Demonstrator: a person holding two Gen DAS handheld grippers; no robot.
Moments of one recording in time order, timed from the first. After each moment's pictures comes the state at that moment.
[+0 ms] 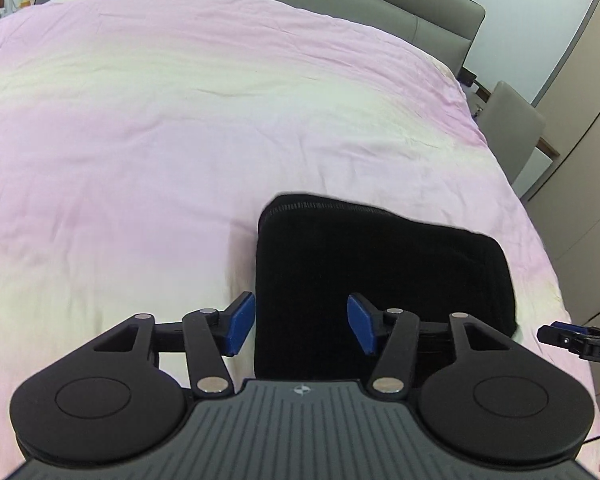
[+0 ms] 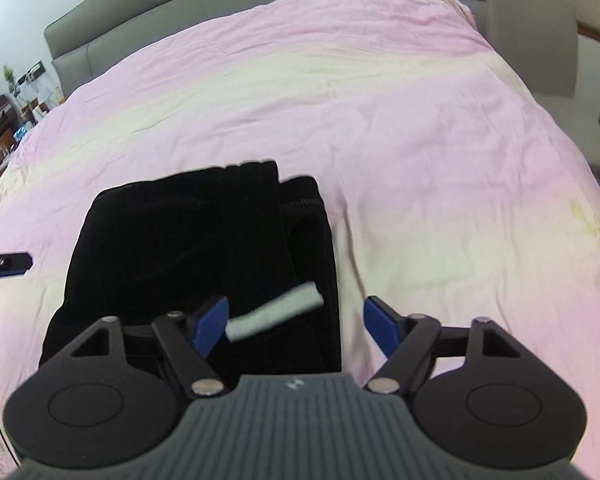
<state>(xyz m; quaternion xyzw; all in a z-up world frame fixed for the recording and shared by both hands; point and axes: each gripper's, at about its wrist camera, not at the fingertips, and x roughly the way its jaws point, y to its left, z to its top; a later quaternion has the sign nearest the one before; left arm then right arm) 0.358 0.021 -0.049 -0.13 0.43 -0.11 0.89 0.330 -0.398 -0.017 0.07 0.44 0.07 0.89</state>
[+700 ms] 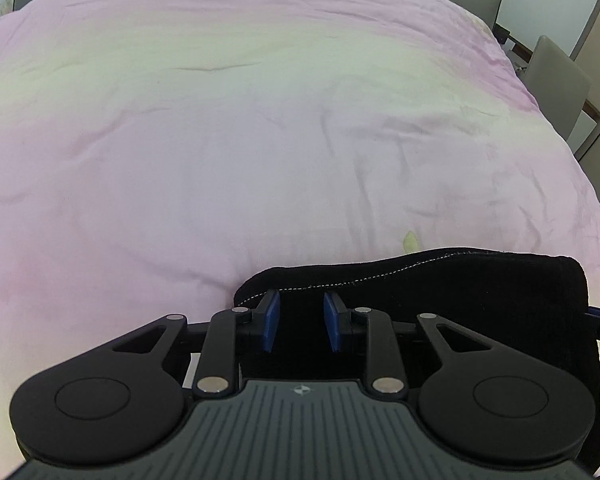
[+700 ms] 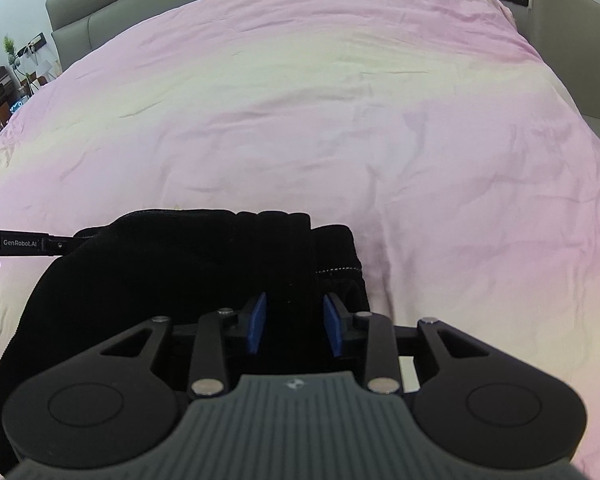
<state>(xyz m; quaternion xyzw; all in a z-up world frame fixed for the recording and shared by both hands) 0.451 -0.012 -0.108 -0.06 0.46 -0.09 0.88 0.431 -0.372 -0.063 0.05 0.46 0.09 0.88</state>
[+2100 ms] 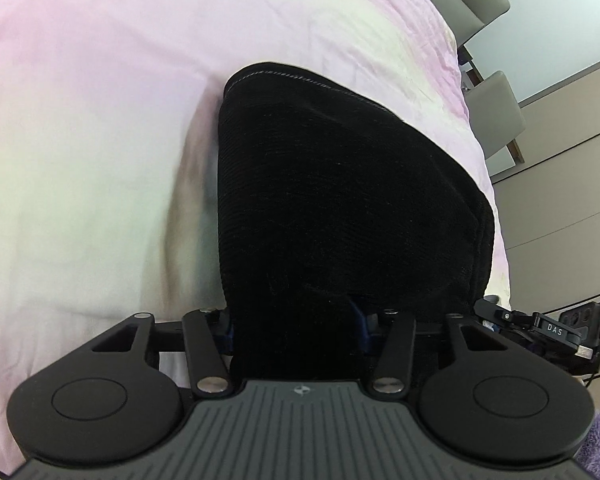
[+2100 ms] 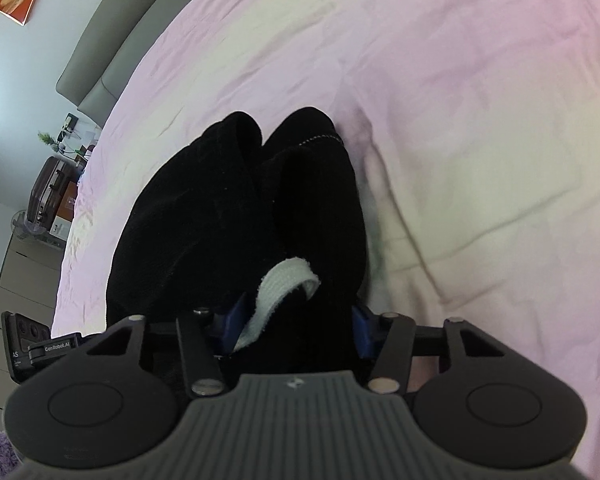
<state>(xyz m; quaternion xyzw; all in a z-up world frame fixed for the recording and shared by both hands) 0.371 0.036 -0.137 -0.28 0.52 -0.19 0.79 0.381 -0.436 -0.105 0.28 0.50 0.16 0.80</state>
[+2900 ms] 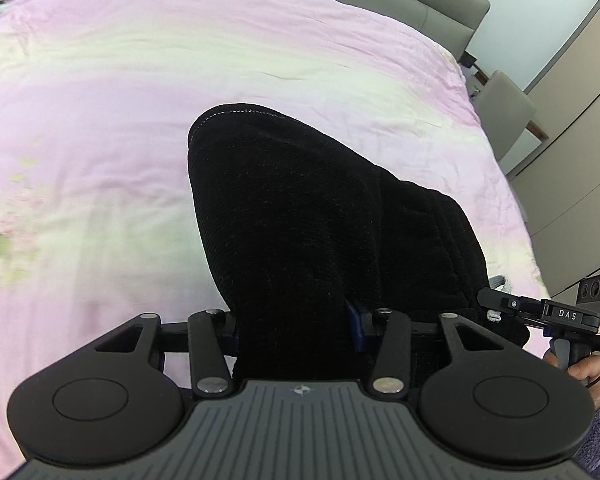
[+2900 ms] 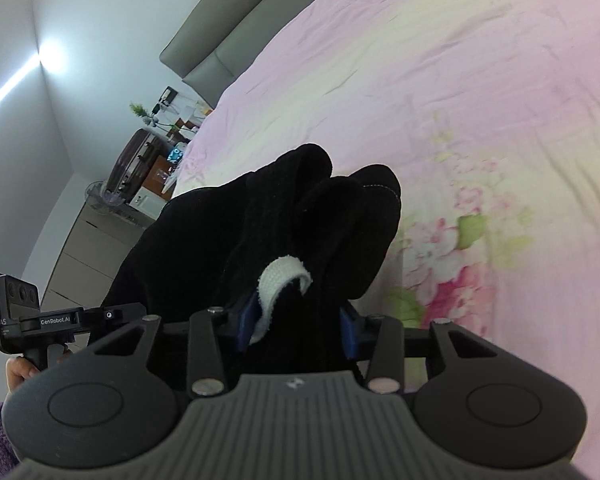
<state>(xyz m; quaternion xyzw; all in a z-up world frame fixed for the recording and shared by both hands) 0.252 0.160 0.038 -0.13 0.49 -0.12 0.85 0.275 -0.242 -0.001 0.30 0.45 0.27 0.80</state>
